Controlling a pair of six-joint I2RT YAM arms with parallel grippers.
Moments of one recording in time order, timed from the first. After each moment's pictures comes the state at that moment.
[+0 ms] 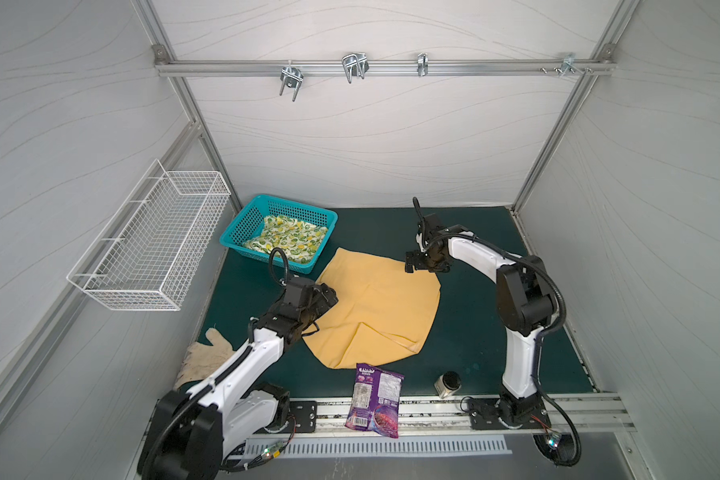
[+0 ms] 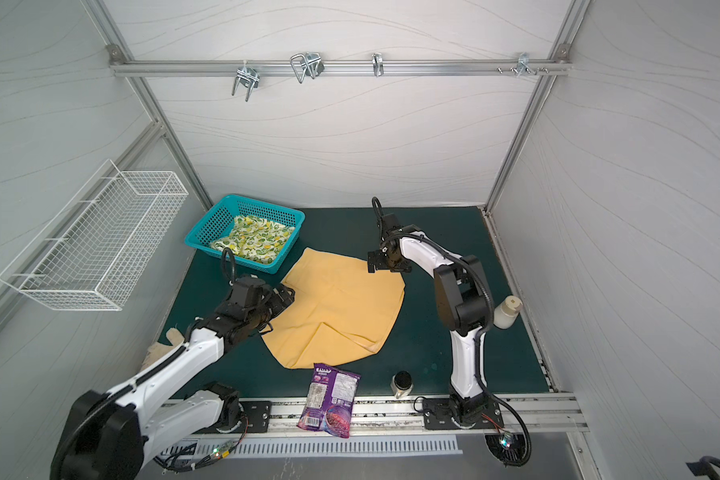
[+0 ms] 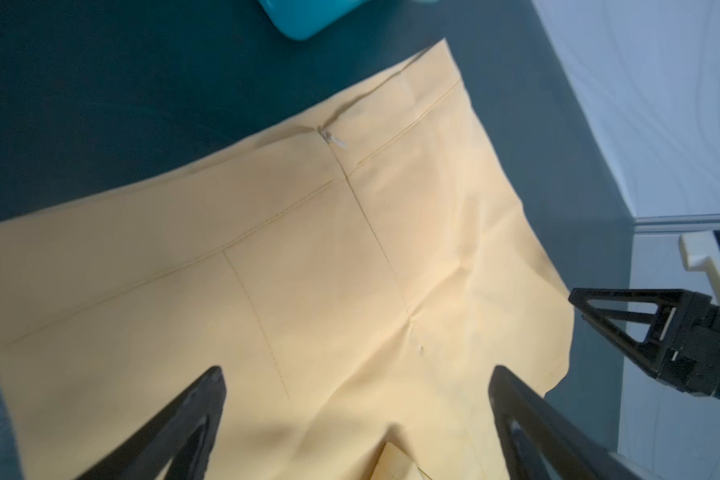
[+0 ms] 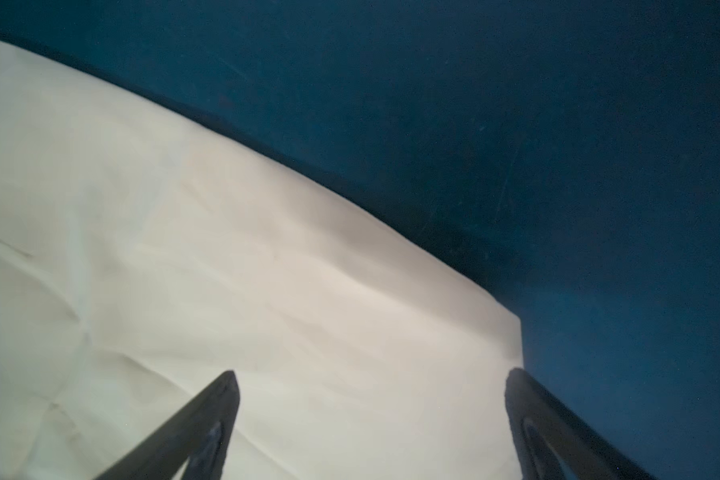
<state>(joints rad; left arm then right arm) -0.32 1.12 0.53 -0.26 0.02 -0.92 0.46 2.04 1.57 -0.78 -0.10 0.28</state>
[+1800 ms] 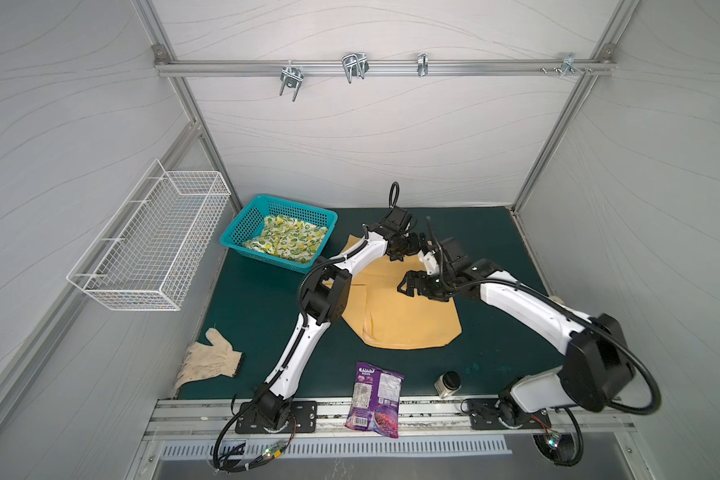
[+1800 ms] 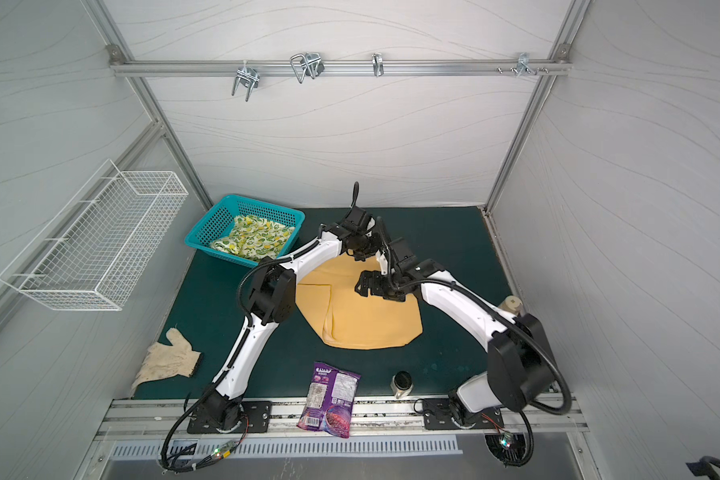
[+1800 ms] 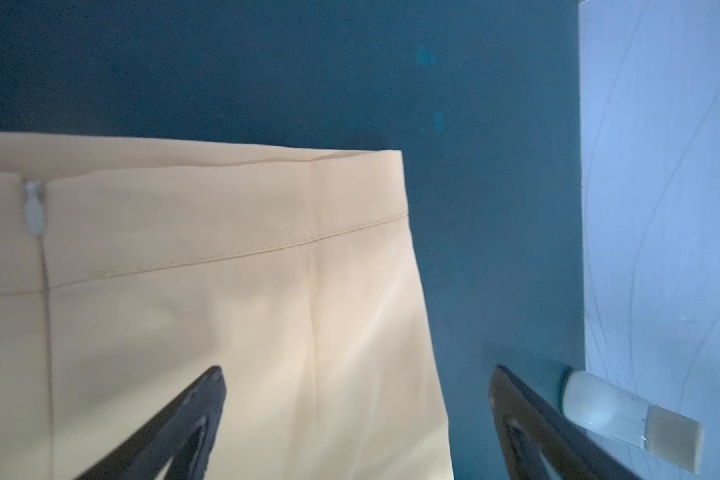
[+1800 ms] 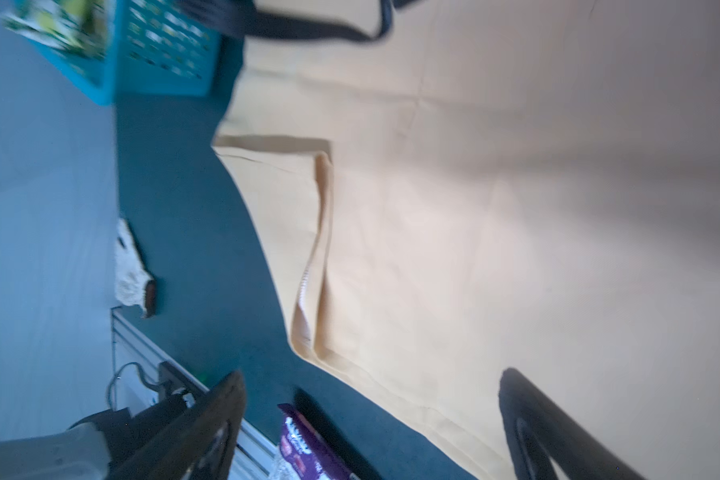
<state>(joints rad) -0.59 2.46 2.18 -0.58 0.32 -0.65 0.60 1.39 1.10 -0.62 -0.31 0.57</state>
